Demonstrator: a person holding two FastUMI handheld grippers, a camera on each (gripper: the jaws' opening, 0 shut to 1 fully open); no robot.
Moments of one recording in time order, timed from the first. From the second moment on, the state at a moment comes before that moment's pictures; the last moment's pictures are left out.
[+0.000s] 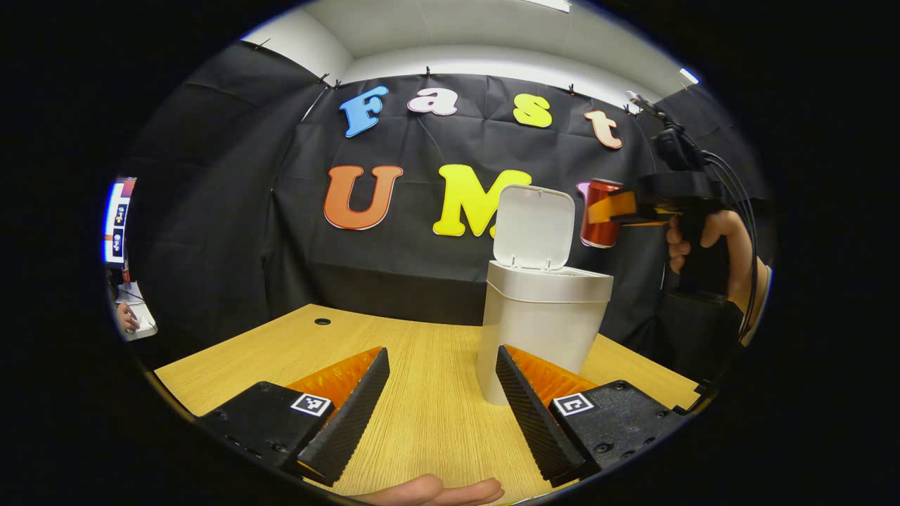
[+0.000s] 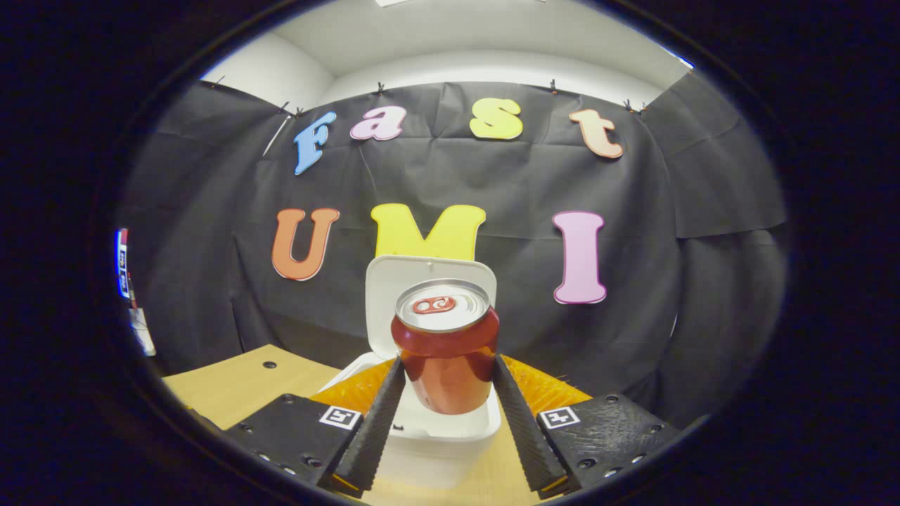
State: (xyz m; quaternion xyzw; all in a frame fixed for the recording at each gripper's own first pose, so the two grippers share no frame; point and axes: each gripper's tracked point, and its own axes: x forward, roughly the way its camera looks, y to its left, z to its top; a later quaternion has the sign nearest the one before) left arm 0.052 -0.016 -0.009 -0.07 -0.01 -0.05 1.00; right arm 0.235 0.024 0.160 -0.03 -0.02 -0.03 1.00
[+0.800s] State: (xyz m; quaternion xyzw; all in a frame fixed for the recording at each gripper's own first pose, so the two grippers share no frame) left arm 0.048 0.010 -0.002 -0.08 -0.02 -0.04 1.00; right arm 0.316 0.077 0.160 -0.03 0.05 -0.06 1.00
